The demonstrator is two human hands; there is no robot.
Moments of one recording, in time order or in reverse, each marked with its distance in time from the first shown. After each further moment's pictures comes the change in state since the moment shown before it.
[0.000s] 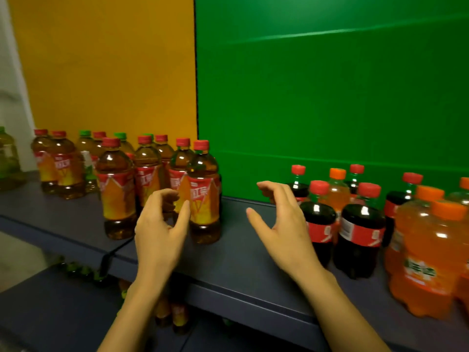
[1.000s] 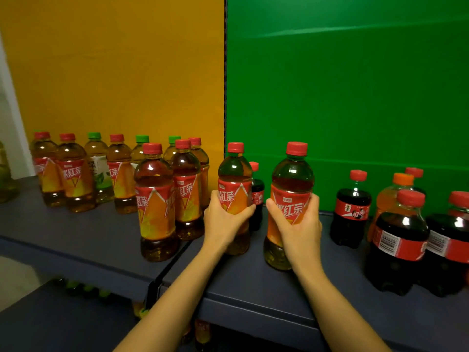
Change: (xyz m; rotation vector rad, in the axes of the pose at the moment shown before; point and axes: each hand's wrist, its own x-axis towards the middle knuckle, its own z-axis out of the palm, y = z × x) left_hand 0.074 -0.089 0.055 -0.353 -0.332 -0.298; right_hand 0.038 -0.007 0.121 0.266 0.354 0.385
